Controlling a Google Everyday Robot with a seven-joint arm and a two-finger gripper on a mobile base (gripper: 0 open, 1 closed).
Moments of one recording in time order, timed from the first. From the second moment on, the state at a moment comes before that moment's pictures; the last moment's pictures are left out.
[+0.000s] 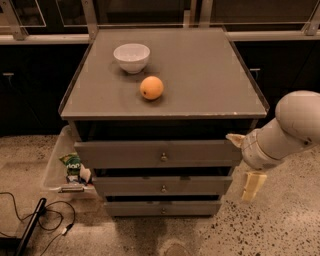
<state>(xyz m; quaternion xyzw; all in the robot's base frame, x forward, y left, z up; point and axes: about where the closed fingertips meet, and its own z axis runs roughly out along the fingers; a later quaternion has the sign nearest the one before) 0.471 -0.232 0.720 -0.68 0.71 0.03 0.18</state>
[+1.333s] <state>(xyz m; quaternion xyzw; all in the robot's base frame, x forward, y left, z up) 0.532 -0.207 0.680 -0.71 0.66 0.04 0.24</state>
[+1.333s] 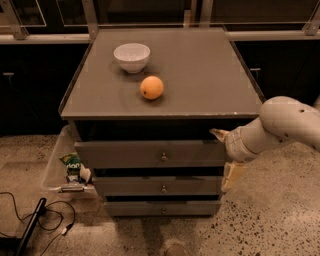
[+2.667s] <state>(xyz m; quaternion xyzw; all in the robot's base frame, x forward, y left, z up) 0.587 -0.182 0.635 -0.72 0.63 0.09 0.28</state>
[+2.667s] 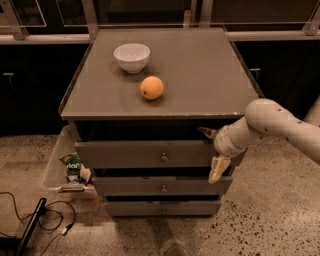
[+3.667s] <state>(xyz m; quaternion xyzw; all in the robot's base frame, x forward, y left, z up) 0.588 -0.182 0.635 -0.72 0.63 0.09 0.28</state>
